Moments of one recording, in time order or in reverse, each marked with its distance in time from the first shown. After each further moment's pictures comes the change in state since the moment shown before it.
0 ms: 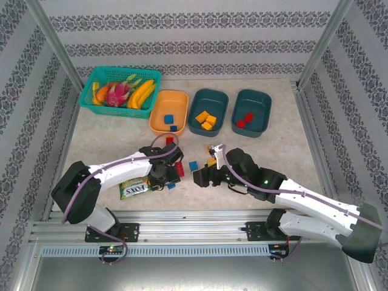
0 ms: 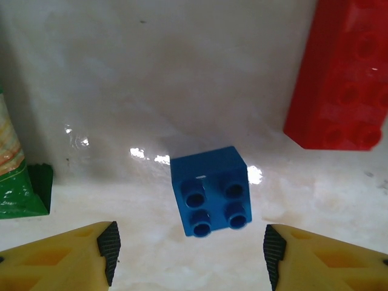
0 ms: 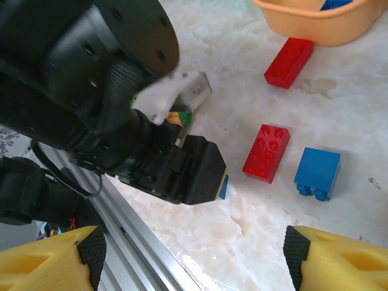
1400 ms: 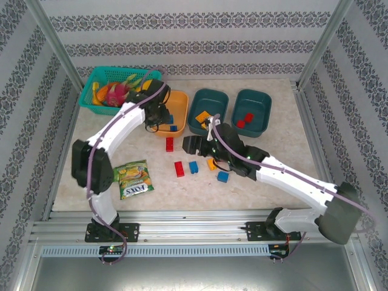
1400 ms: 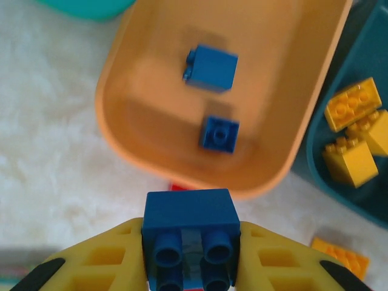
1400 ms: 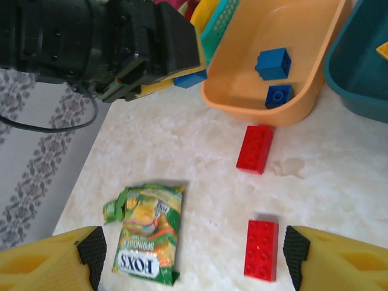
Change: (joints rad) left arm 0.370 0.340 0.801 -0.150 -0.157 0.439; right arm -0.109 0.330 0.301 0.060 0.127 0.210
